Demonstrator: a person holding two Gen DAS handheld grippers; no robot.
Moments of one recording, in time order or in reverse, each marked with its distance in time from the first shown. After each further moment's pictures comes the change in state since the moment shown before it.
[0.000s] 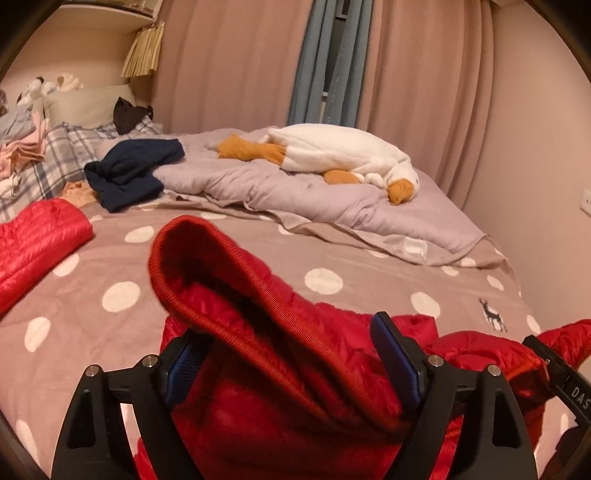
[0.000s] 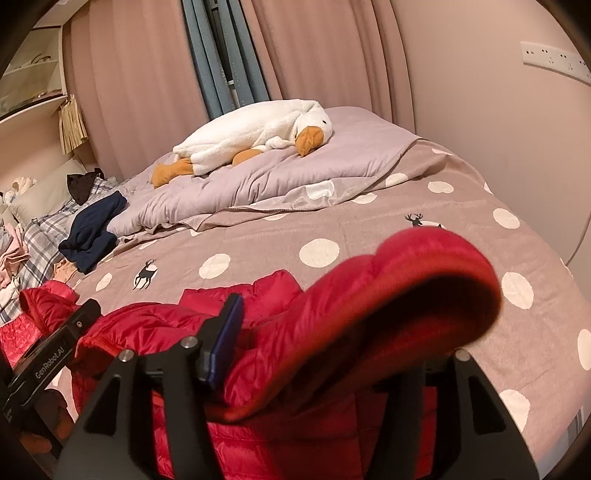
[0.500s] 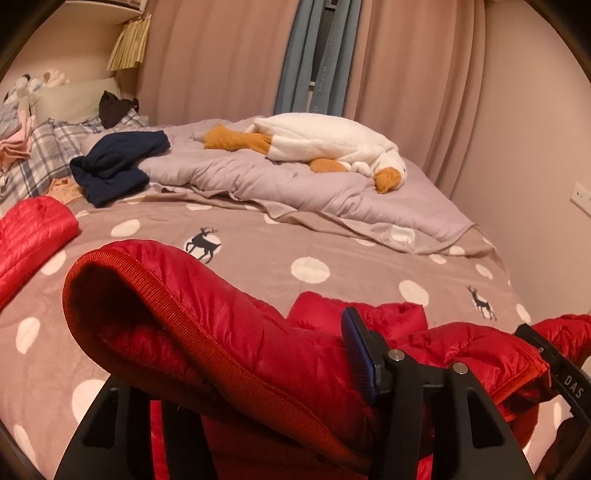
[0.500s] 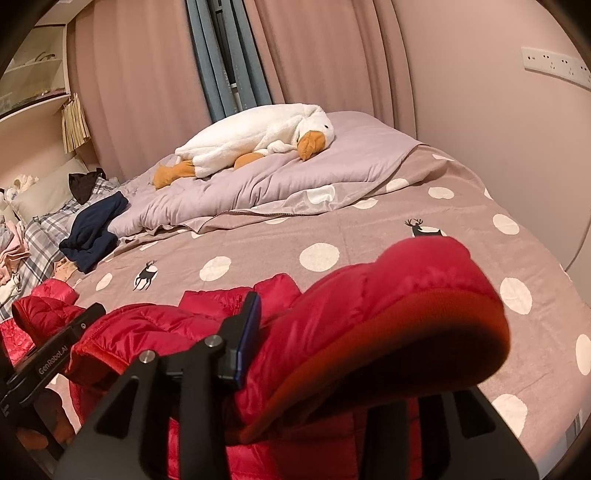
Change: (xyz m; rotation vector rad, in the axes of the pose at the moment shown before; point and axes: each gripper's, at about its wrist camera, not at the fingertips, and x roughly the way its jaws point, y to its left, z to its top) left arm 0.001 -0.004 -0.003 0.027 0.037 -0.046; right arm -0.001 0.001 0.000 -0.019 -0.009 0.008
